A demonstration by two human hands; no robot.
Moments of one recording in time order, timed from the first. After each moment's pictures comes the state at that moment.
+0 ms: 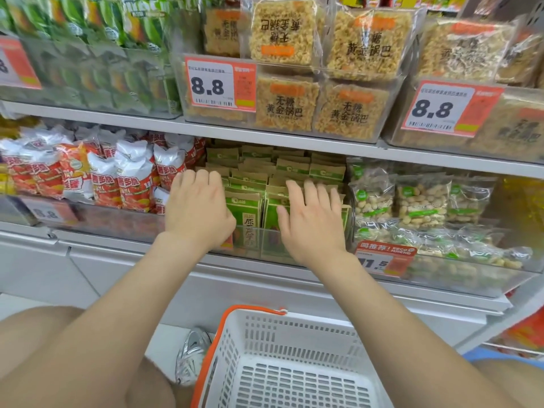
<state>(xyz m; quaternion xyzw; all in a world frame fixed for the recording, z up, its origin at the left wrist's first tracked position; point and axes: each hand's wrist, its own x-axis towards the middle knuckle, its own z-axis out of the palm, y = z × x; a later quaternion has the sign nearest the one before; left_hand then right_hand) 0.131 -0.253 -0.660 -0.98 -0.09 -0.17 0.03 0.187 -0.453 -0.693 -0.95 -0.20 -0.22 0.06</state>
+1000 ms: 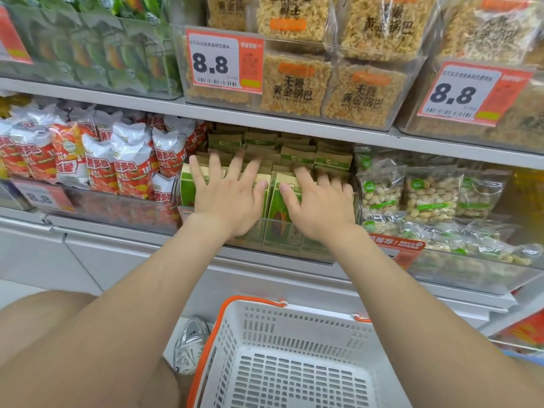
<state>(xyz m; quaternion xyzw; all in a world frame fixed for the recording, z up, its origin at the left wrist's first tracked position) 0.168 -0.277 -0.687 -0.99 -0.08 -0.15 -0.01 0.220 -0.457 -0.686 -0.97 -0.18 -0.14 0.06</state>
